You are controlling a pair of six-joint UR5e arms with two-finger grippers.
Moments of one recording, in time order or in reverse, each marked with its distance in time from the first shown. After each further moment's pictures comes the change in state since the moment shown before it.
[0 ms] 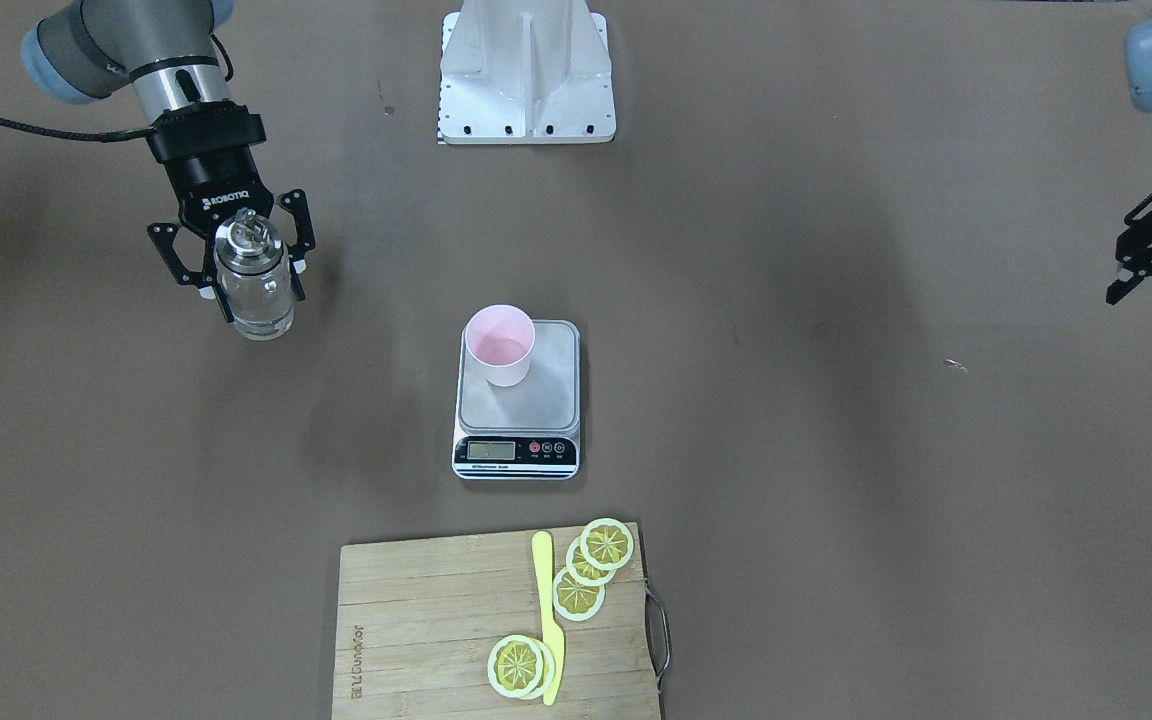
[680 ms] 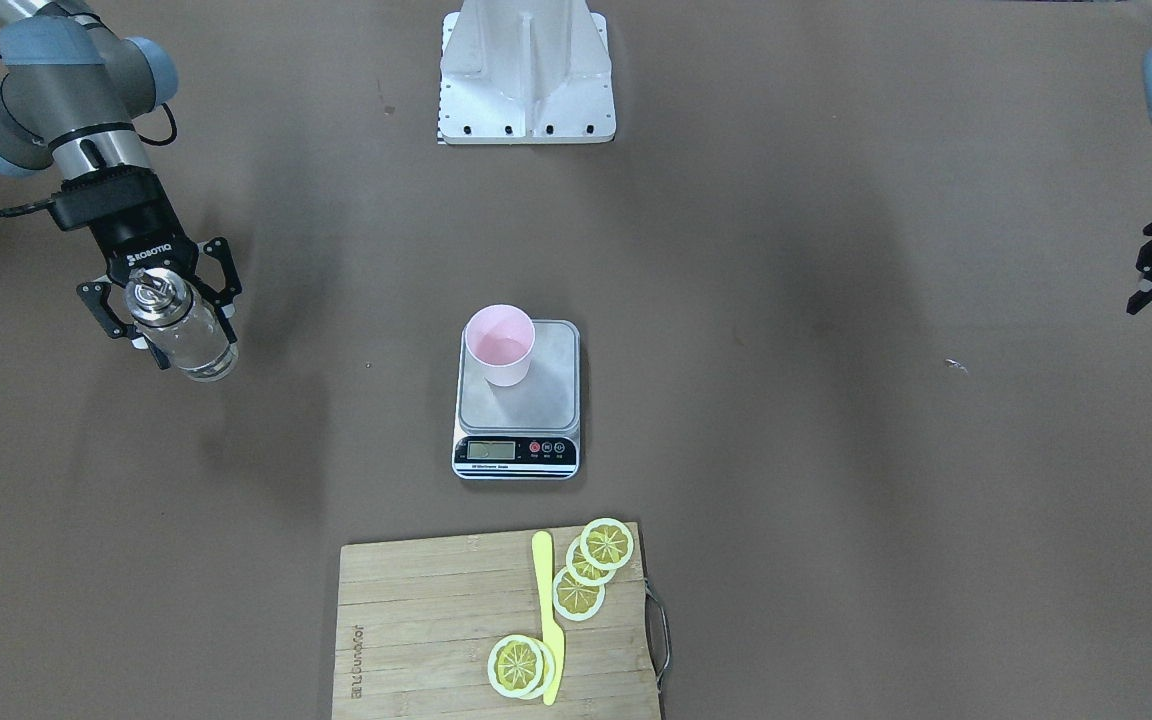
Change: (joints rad) left arm -0.019 0.016 0.040 -0.031 -0.002 0.094; right arm 0.081 -0.082 -0.203 0.370 0.096 0.038
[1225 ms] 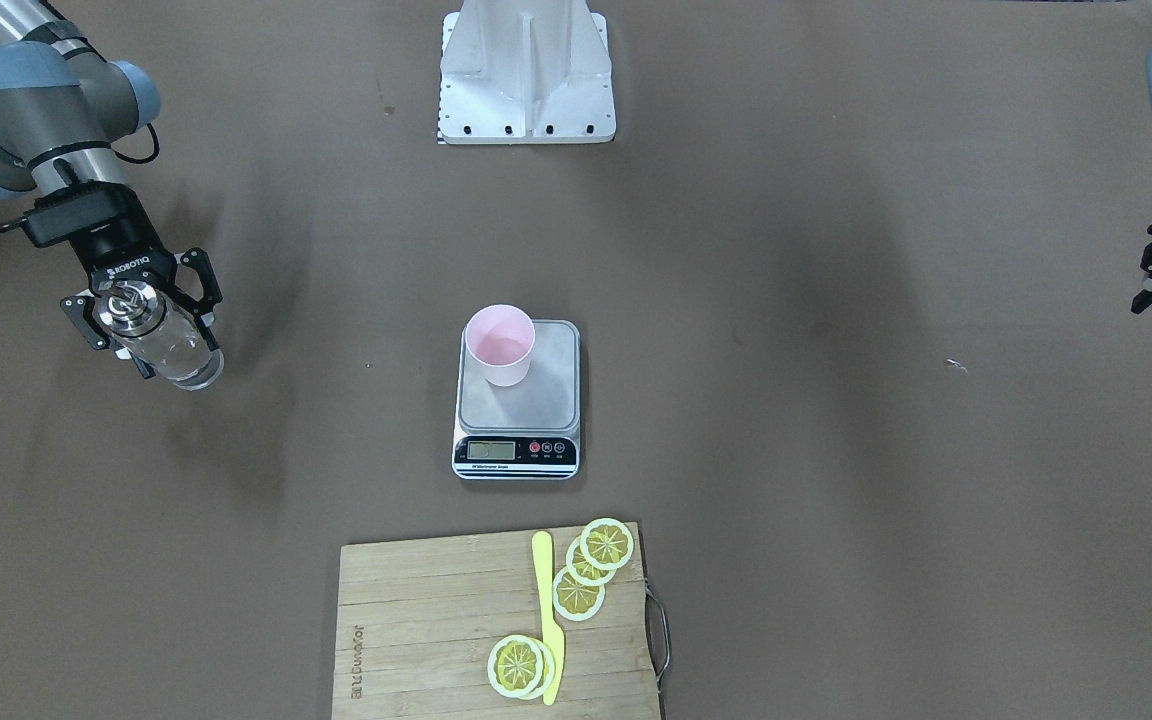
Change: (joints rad) left arm -0.003 0.001 0.000 0.000 0.000 0.004; right arm 0.002 -0.004 -0.148 0.215 0.006 0.032
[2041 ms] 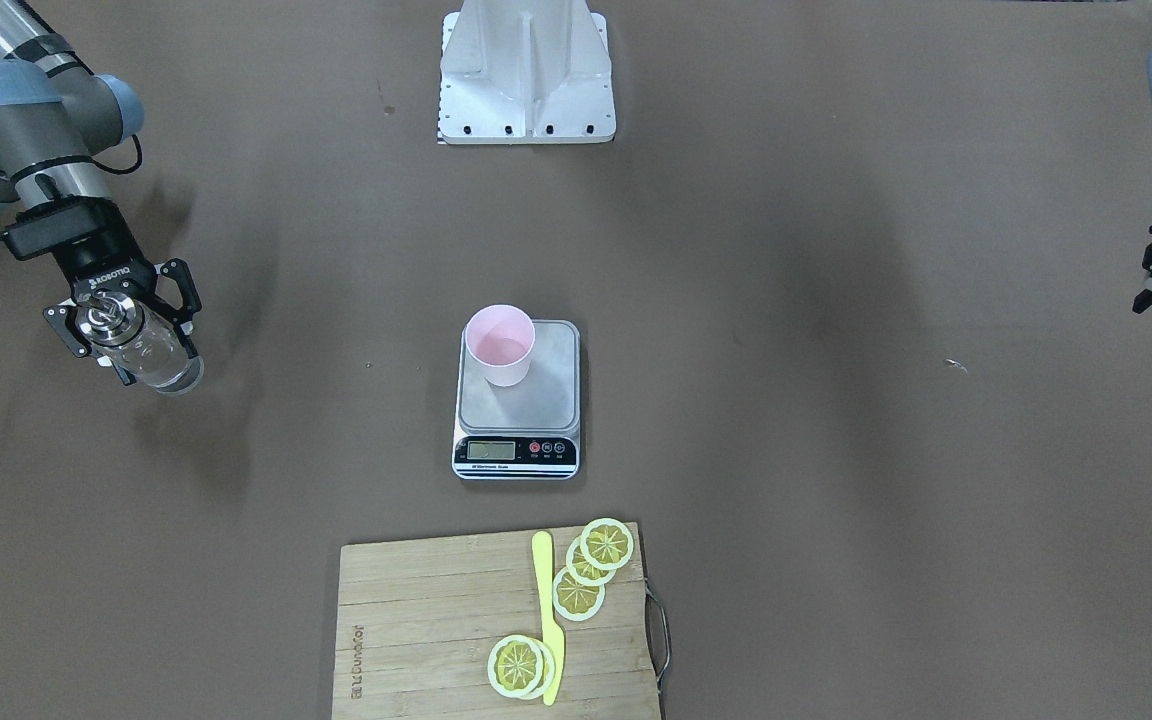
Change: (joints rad) left arm -0.003 0.001 -0.001 0.000 0.000 -0.001; right arm 0.000 -0.025 -0.027 0.013 -0.003 -0.004
